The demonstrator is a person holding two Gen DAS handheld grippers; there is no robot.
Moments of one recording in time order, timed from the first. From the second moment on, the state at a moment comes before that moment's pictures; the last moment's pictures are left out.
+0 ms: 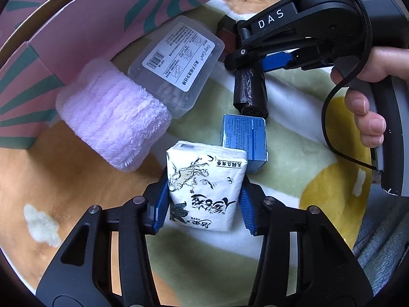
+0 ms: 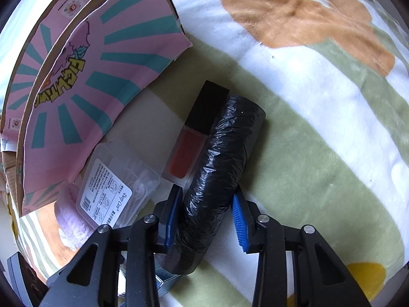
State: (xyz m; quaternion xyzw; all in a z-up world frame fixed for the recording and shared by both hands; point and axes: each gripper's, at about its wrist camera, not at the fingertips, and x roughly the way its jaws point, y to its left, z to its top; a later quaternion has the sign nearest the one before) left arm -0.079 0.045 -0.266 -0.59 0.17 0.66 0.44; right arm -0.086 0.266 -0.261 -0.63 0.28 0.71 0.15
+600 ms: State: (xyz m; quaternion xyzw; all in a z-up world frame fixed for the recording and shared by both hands) left arm -0.083 0.027 -0.203 -0.59 0.15 0.70 0.38; right arm -0.064 0.288 -0.186 -0.61 0.25 0.74 0.11
